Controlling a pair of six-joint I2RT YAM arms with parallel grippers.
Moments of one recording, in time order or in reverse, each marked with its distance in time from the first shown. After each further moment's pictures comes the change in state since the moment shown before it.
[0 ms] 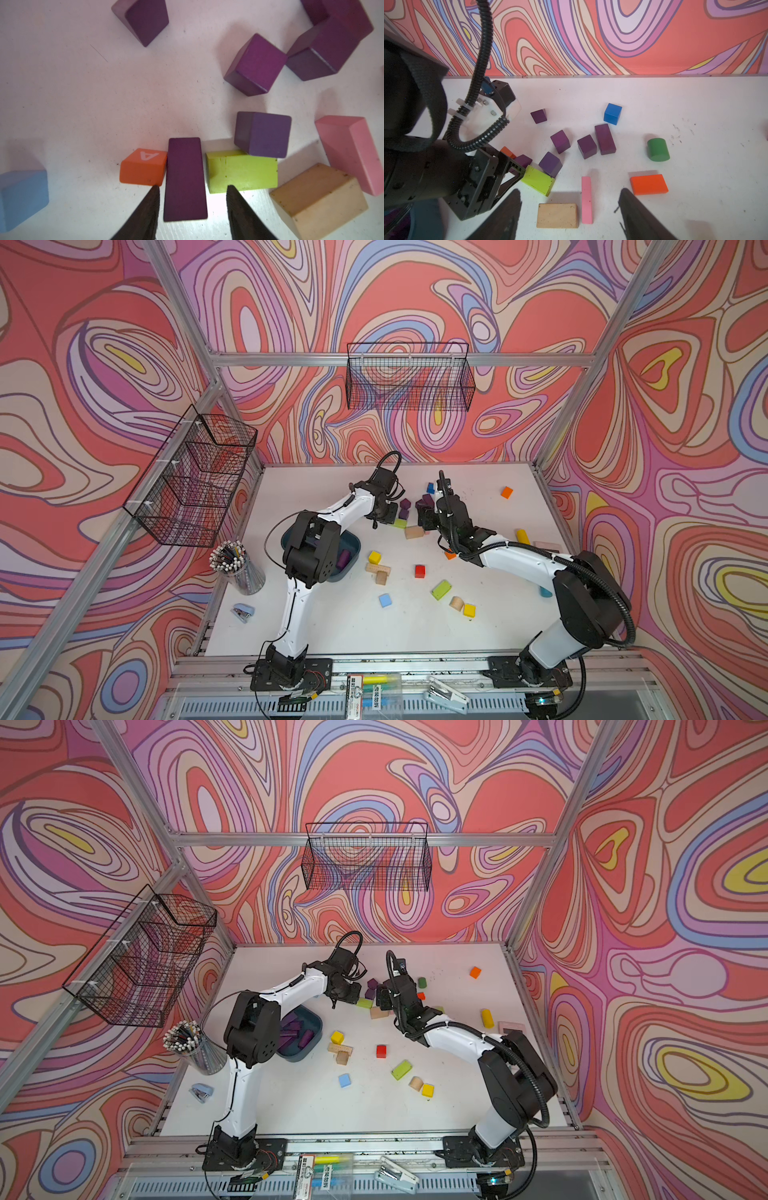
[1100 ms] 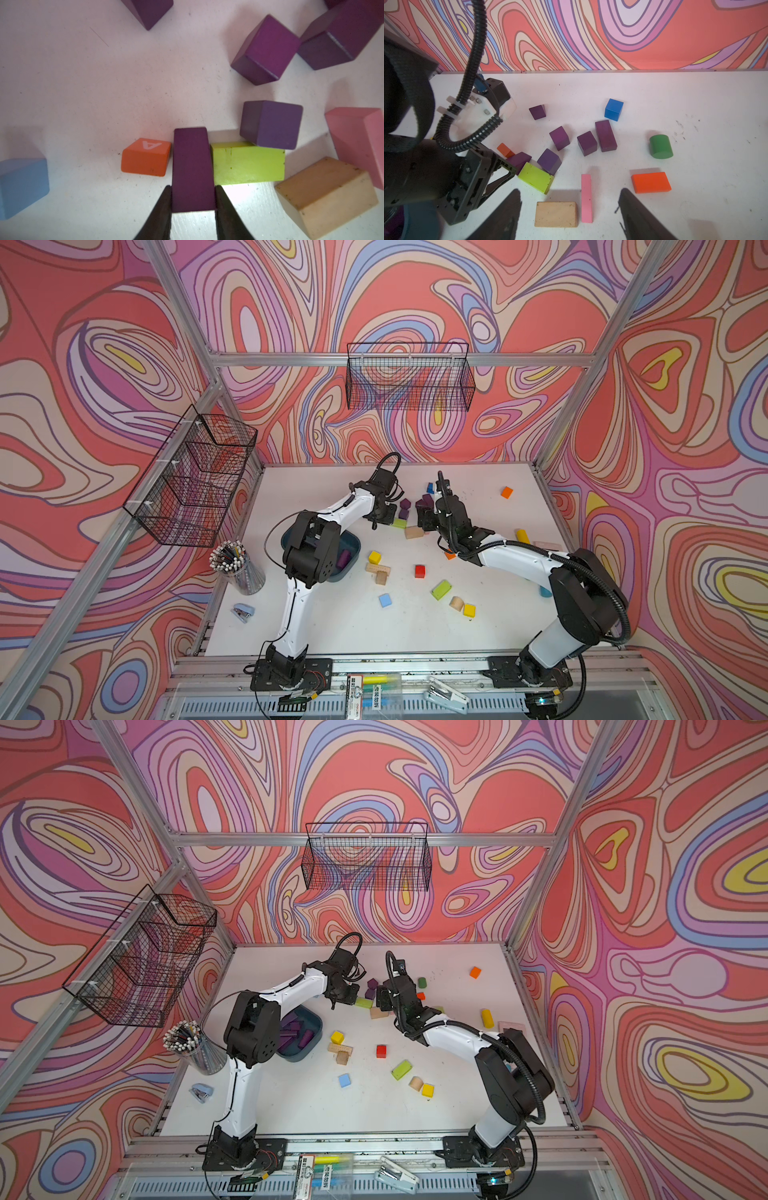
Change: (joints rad) left arm 0.000 0.000 0.001 -0.036 -0.001 -0.011; right arm -0.006 0.020 0.000 0.002 -0.013 0.002
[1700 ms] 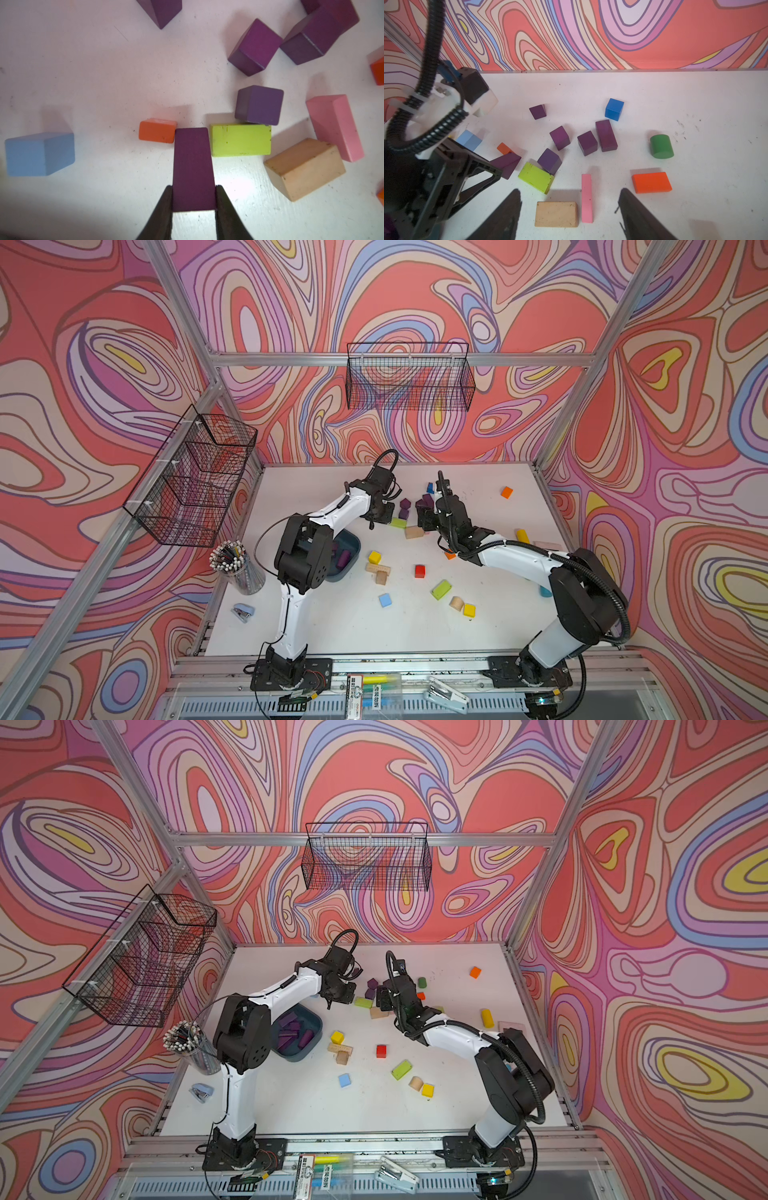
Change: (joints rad) left arm 0.000 -0.120 -0.073 -0.025 -0.010 -0.022; right arm -0.002 0.001 0.000 0.001 -0.006 0.000
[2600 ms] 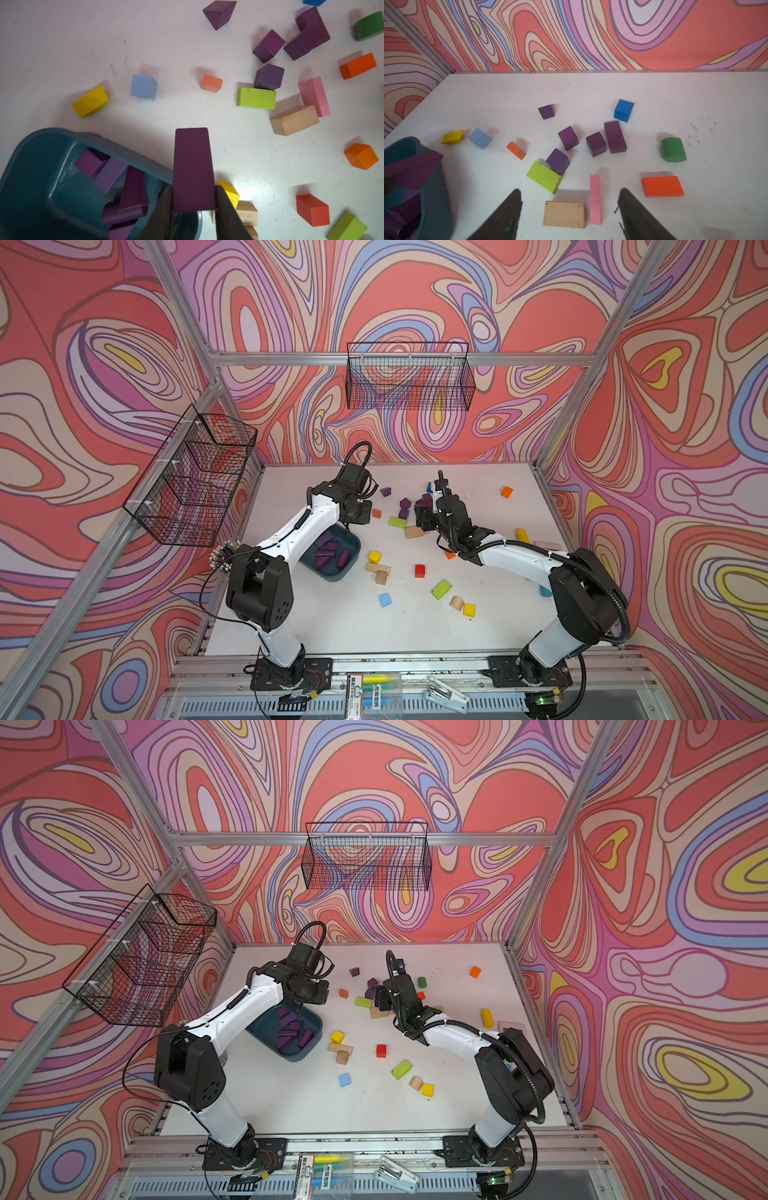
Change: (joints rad) left arm 0.084 -0.395 -0.249 -0.080 -0.060 -0.041; right arm 0.000 0.000 0.000 0.016 -0.047 0.000
